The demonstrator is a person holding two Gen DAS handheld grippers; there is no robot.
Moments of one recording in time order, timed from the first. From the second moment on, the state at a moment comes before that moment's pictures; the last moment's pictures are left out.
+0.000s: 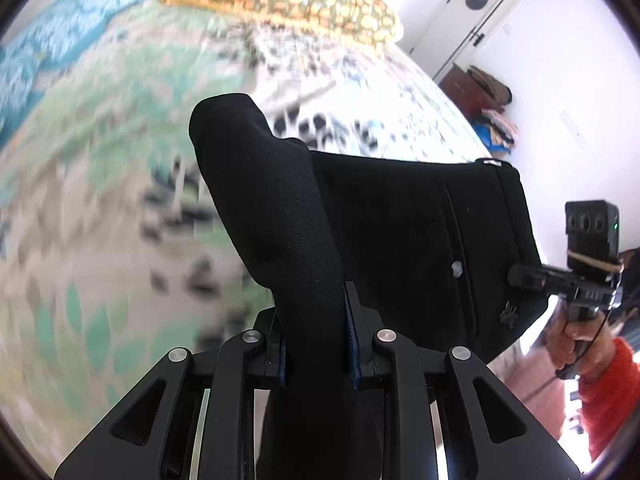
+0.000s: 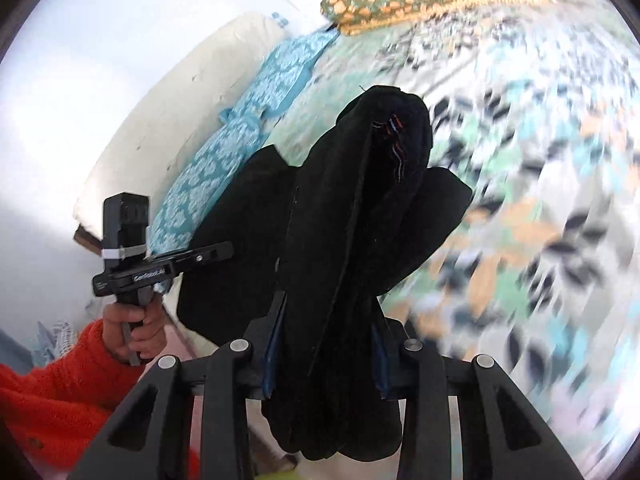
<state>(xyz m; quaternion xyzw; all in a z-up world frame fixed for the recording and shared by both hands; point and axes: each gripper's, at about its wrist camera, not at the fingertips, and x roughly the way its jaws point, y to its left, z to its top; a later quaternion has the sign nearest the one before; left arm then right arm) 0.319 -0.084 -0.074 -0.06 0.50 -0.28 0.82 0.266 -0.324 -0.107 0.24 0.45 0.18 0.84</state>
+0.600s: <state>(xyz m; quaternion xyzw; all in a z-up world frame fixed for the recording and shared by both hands) 0.251 -0.070 -0.138 0.10 0.45 -0.10 0.88 0.174 -0.290 -0.152 0.12 0.45 -0.08 0.88</state>
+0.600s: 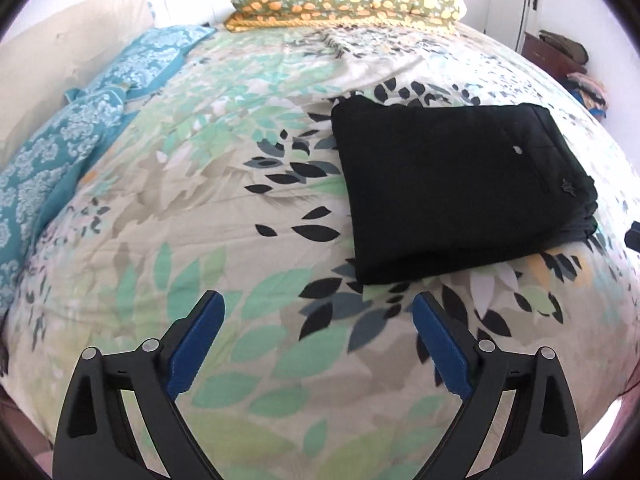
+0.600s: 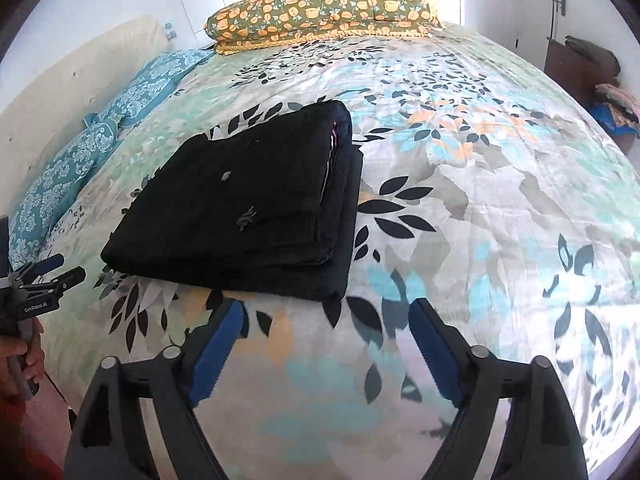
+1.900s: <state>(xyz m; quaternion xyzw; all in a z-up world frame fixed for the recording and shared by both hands) 0.171 -0.096 -0.015 0.05 0.42 -0.10 0.90 0.123 -0.185 -0.034 0.05 0.40 -0.16 0.90</state>
